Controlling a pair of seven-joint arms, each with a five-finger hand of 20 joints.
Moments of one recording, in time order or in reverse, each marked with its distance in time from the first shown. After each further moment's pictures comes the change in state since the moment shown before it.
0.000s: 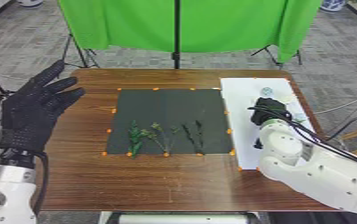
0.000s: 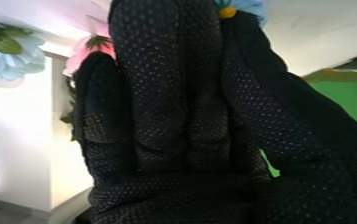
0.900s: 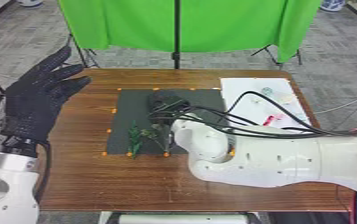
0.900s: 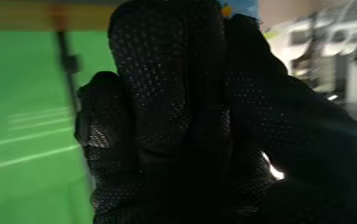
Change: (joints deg) left arm -5.2 4.6 2.0 0.7 0.0 0.0 0.7; right arm 24.3 -27.3 -24.9 0.7 7.1 5.4 -17.5
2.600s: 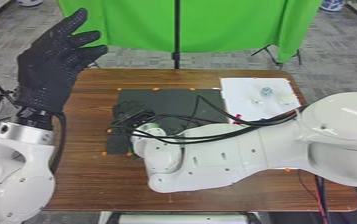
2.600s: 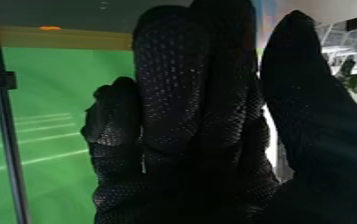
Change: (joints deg) left arm -18.3 4.7 12.3 2.5 -0.4 0.7 2.3; right arm 7.5 -18.1 -10.5 8.4 9.0 4.4 9.6
